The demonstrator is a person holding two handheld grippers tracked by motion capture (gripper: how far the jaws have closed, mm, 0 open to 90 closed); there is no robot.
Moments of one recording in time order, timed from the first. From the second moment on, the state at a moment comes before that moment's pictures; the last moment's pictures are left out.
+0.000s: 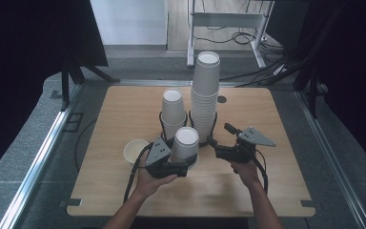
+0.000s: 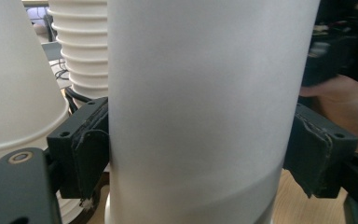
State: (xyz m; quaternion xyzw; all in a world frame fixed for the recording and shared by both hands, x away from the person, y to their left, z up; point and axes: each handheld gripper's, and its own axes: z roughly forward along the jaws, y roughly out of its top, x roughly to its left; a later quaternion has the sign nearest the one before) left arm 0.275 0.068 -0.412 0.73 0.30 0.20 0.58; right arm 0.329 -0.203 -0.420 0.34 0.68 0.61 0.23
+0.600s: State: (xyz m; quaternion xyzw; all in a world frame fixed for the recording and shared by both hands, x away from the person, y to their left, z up) left arm 0.274 0.061 -0.440 0.77 0.29 0.22 0.53; right arm 0.292 -0.212 -0.429 0.32 0.68 0.64 0.18
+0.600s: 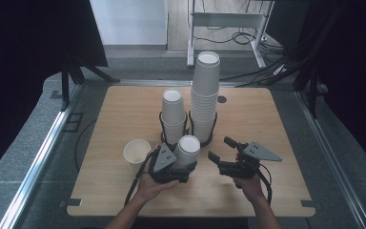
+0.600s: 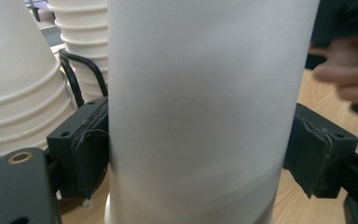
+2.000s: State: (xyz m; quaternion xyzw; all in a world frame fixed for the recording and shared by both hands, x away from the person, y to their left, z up) left arm 0.257 0.034 -0.476 0.81 0.25 0.22 0.48; right arm 0.281 -0.159 -0.464 0.29 0.72 0.62 0.11
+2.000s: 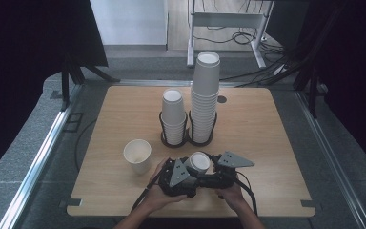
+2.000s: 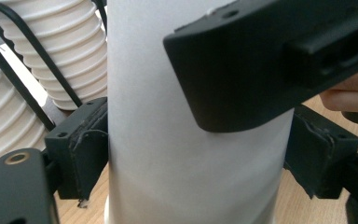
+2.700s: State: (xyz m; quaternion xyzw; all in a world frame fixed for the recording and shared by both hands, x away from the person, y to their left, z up) left arm 0.262 0.032 -0.480 0.83 0.26 0.20 0.44; right arm 0.280 -0.164 -0.459 0.28 0.70 0.65 0.10
